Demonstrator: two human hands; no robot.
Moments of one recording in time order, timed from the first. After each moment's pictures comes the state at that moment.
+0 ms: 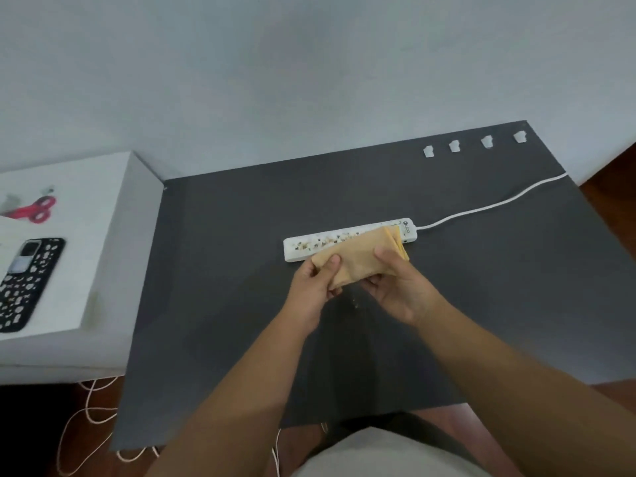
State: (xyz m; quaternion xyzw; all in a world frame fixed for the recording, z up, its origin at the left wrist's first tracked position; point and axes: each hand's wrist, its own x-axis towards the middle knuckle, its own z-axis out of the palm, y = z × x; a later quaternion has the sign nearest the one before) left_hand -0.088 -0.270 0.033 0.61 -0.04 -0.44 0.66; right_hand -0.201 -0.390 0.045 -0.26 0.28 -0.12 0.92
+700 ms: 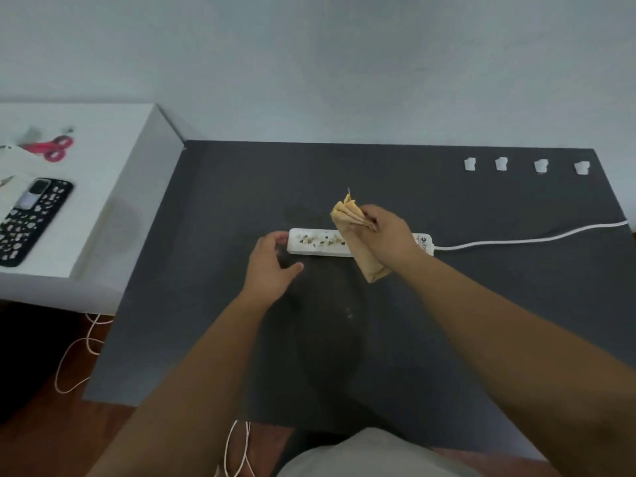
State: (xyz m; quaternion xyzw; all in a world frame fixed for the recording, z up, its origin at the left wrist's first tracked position) left_hand -0.026 -0.249 0.003 0.89 -0.15 -0.19 0.39; right_hand -0.115 -0.461 0.044 -0.85 0.26 -0.02 0.46
